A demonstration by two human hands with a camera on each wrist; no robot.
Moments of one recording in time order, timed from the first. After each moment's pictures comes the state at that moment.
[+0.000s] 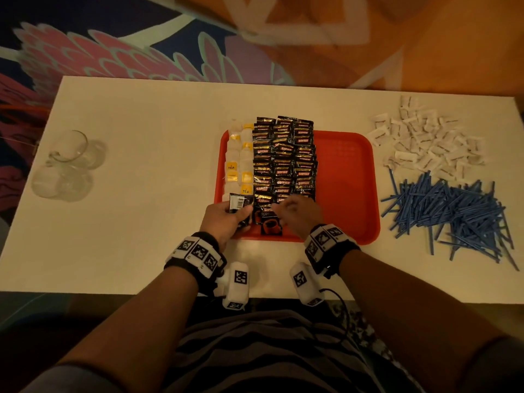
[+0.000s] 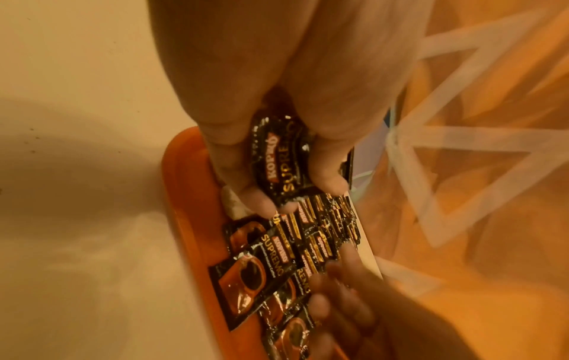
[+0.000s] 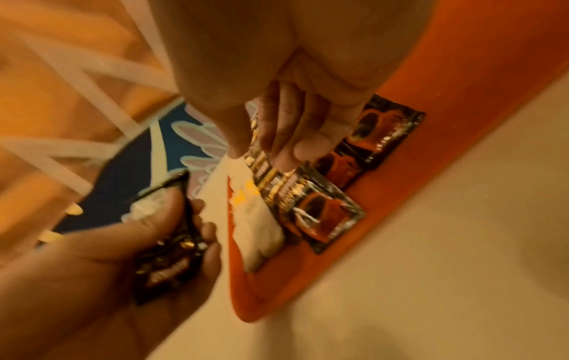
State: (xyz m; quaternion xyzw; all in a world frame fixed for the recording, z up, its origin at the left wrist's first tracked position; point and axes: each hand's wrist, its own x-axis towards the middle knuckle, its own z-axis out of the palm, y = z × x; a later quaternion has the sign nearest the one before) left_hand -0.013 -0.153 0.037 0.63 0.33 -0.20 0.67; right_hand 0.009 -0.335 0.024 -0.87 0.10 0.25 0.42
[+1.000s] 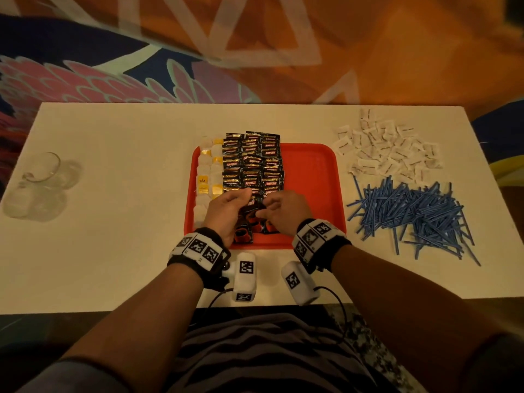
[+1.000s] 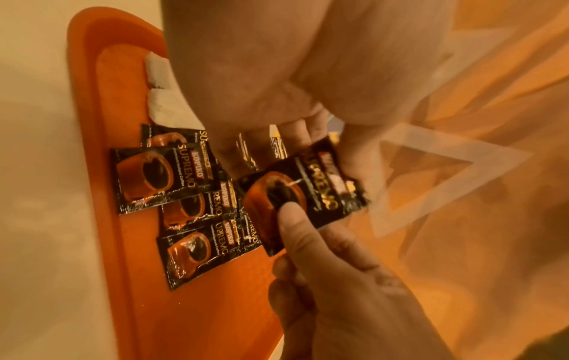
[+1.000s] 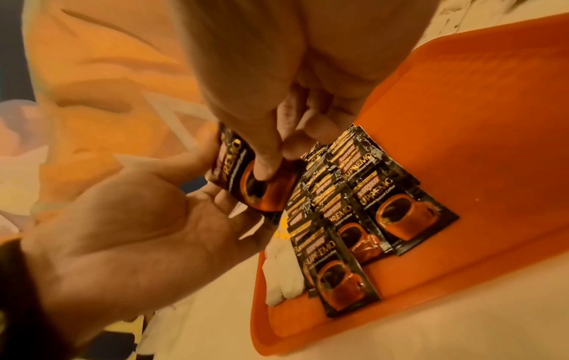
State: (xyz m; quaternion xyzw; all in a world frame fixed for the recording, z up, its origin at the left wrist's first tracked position) left_hand 0.006 -0.231 0.073 0.59 0.29 -0.18 0.73; right_hand 0.016 -0.381 0.075 -0.86 0.06 0.21 0.45
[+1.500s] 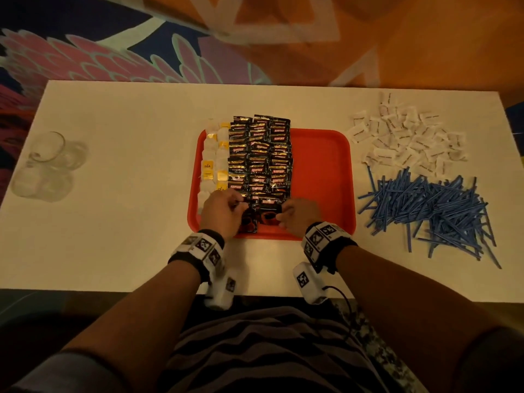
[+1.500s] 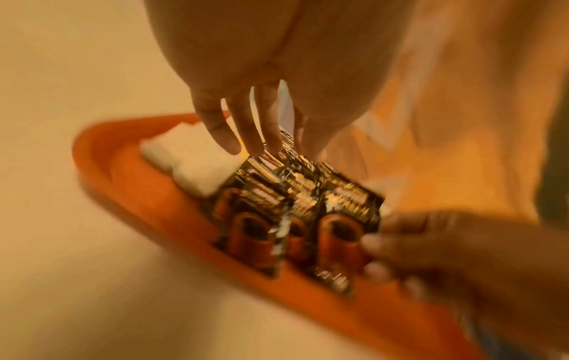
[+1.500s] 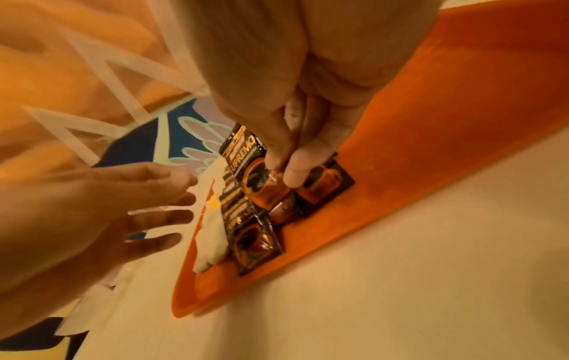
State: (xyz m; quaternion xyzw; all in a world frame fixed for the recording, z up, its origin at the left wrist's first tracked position) left_hand -0.009 -0.213 0.039 0.90 0.14 -0.13 0.38; right_hand 0.011 -0.399 0.013 -0.84 0.14 0.30 0.44
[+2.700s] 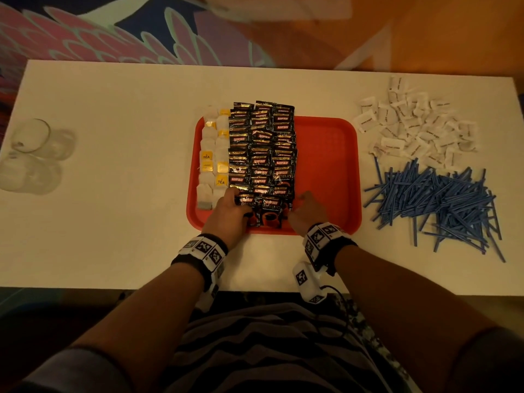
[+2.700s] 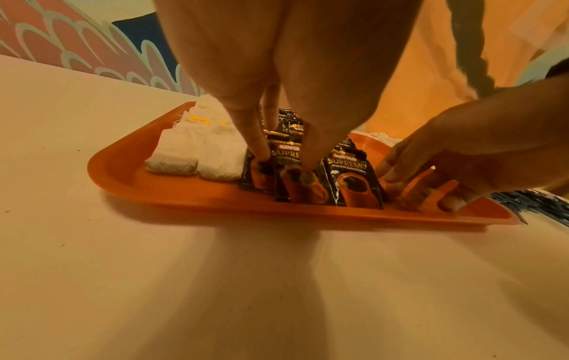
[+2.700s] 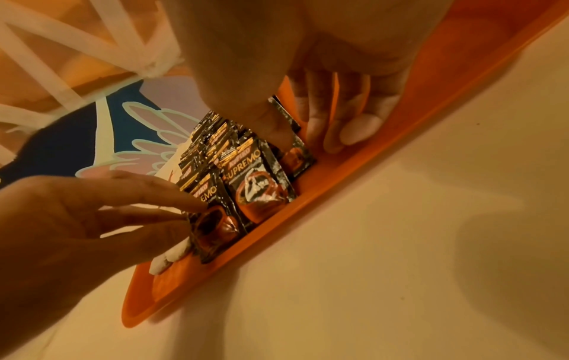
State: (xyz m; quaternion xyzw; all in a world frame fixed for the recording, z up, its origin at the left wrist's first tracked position) left_hand -0.022 -0.205 0.013 0.95 -0.06 -0.19 0.23; right_hand 0.007 -0.402 -0.020 -0.86 0.22 0.29 0.36
